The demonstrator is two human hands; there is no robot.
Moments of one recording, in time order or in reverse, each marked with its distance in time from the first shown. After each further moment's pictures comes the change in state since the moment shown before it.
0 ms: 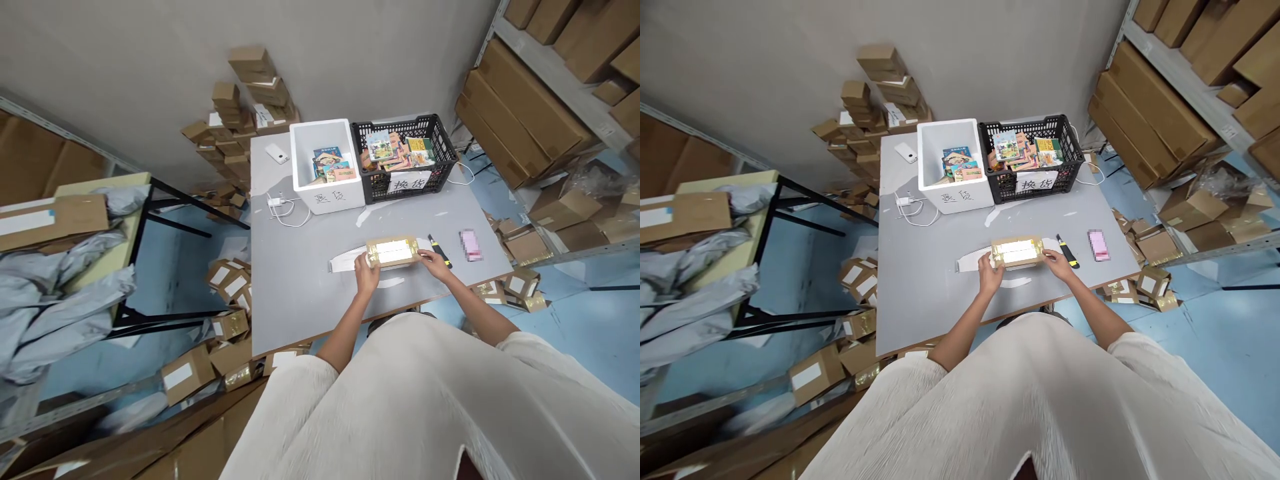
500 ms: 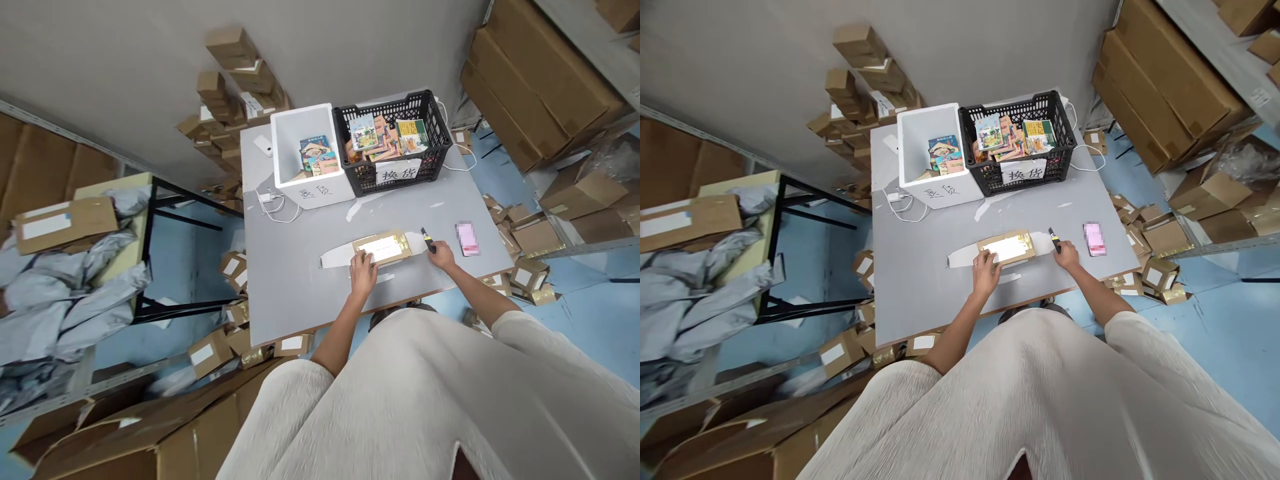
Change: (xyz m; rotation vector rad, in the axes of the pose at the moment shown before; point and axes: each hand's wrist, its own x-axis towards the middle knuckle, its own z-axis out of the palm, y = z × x) left_hand -0.018 0.043 0.009 0.362 -0.144 0.179; right_hand 0.040 0.049 -0.058 -0.655 -0.036 0.190
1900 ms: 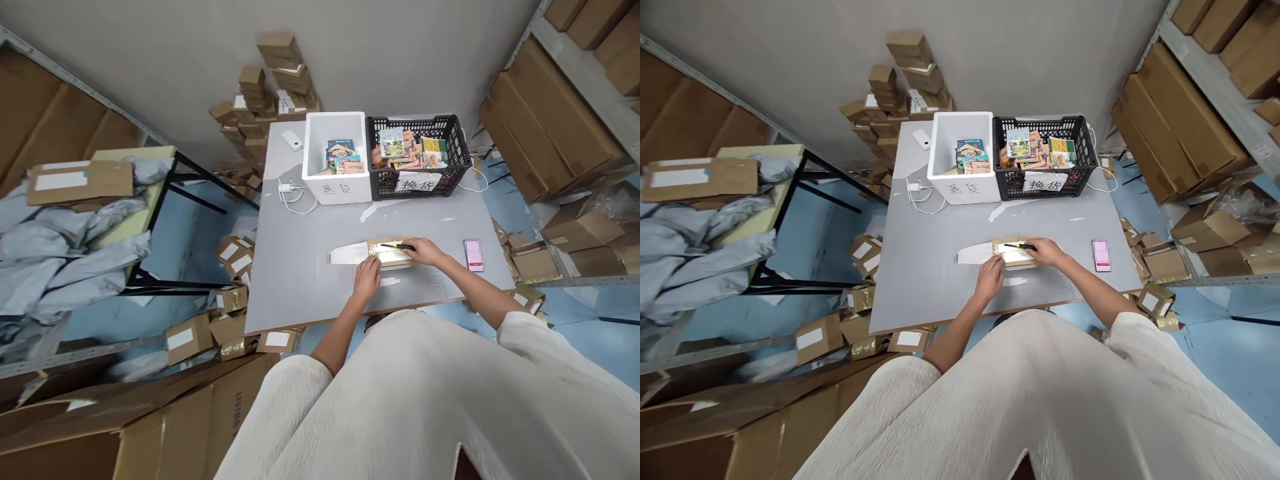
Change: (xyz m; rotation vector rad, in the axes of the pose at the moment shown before) left_hand -0.013 -0.008 -0.021 -0.064 -0.014 0.140; right_hand -0.007 -0.149 -0.056 0.048 -0.206 -0.708
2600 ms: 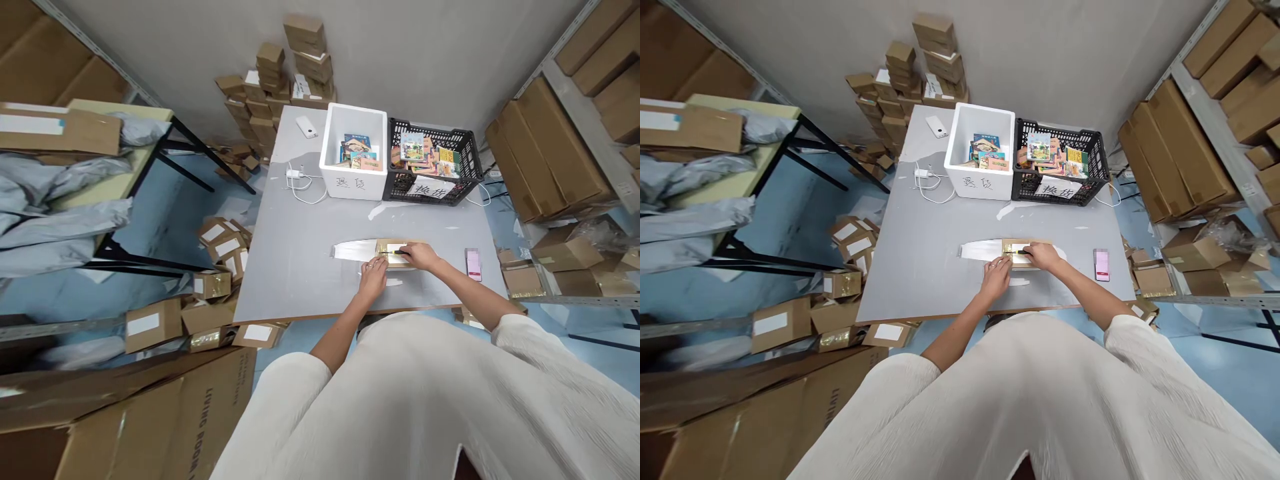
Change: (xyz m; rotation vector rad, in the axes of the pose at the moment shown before) left_hand -0.009 0.001 -0.001 0.174 -0.082 0.005; right_hand 0.018 -0.077 0.004 -0.651 -0.327 0.063
